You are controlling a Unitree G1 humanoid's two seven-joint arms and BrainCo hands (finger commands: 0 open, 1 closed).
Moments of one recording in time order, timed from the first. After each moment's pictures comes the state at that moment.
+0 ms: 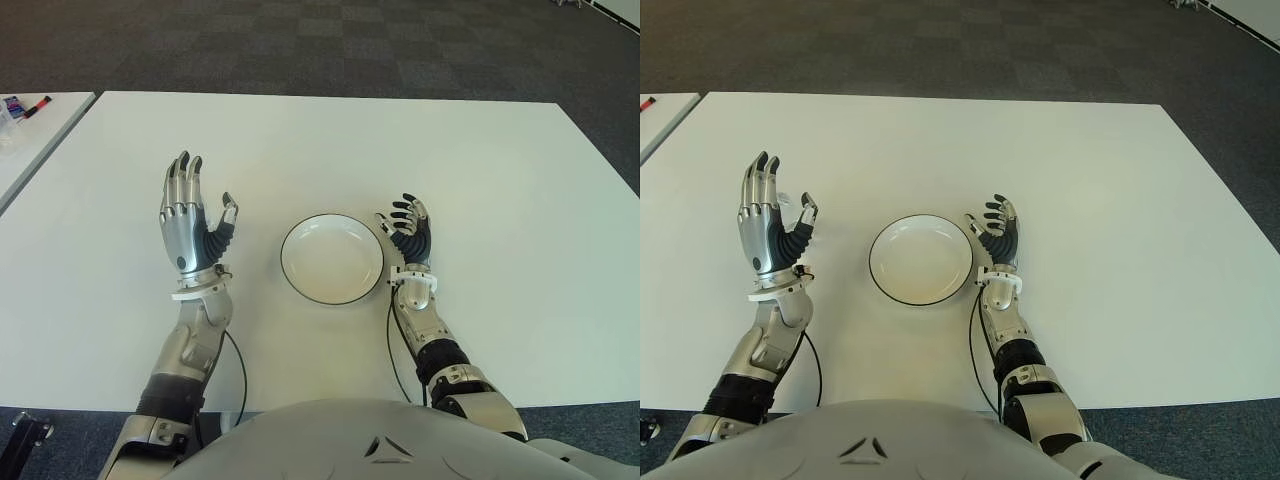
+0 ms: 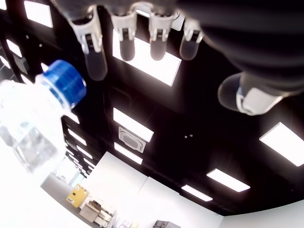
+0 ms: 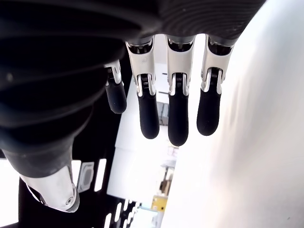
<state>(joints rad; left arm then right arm) 0.09 0.22 -0.10 0.12 0.82 -0.17 0.88 -0.21 0.00 0.02 0.78 -0.25 -0.54 -0.47</state>
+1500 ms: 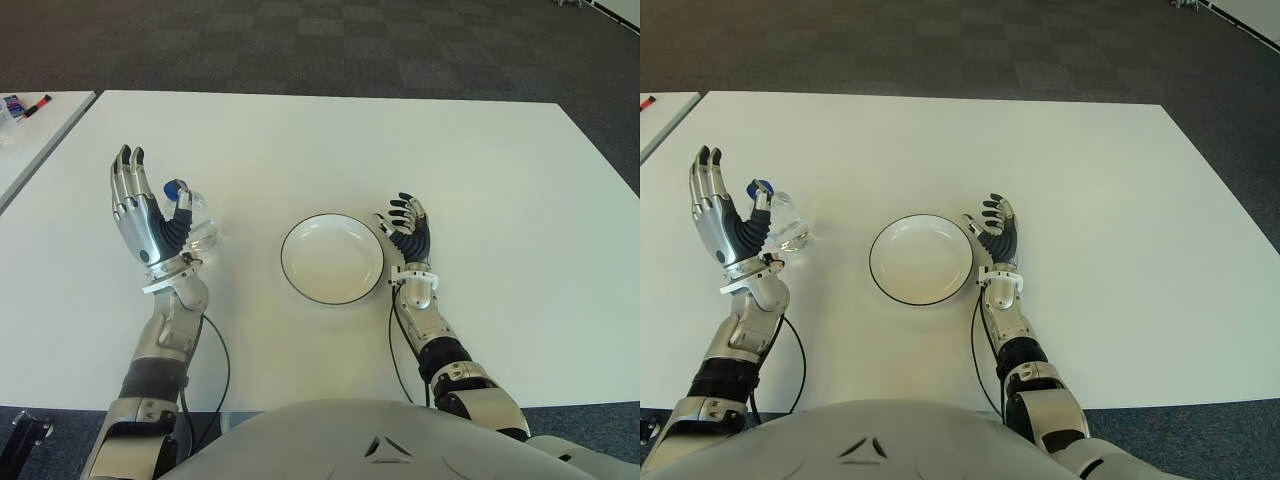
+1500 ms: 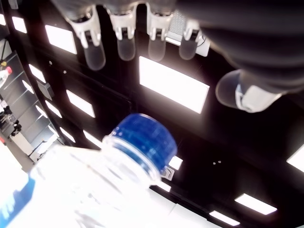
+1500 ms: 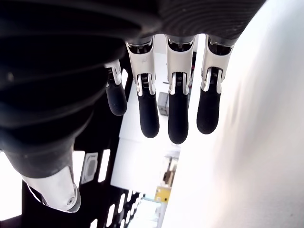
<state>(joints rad) 0.02 0.27 0.02 0.24 0.70 -0.18 0.95 -0.23 -0.02 0.02 0.82 -0.24 -0.58 -0.43</state>
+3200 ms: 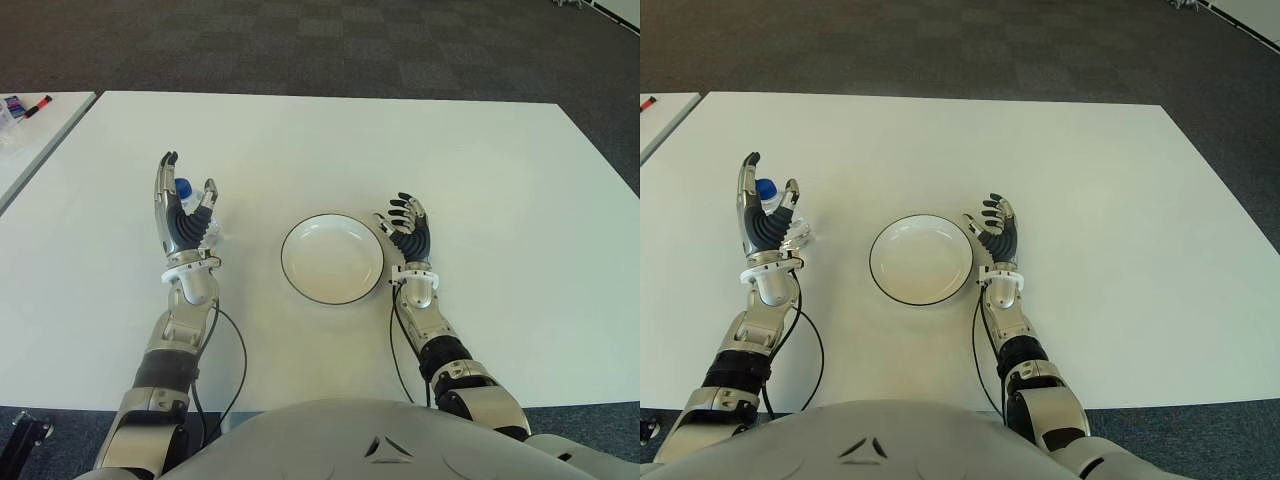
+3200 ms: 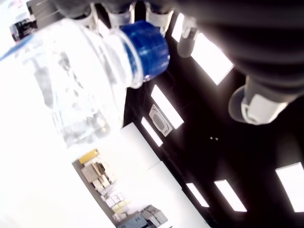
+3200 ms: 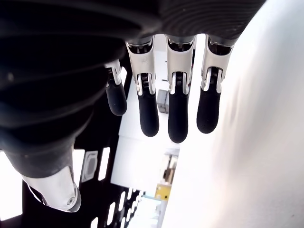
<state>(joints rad) -0.04 0.22 0.03 0.35 0.36 -0.39 0.59 -0.24 -0.02 0.02 0.84 -0.23 -0.59 -0.41</state>
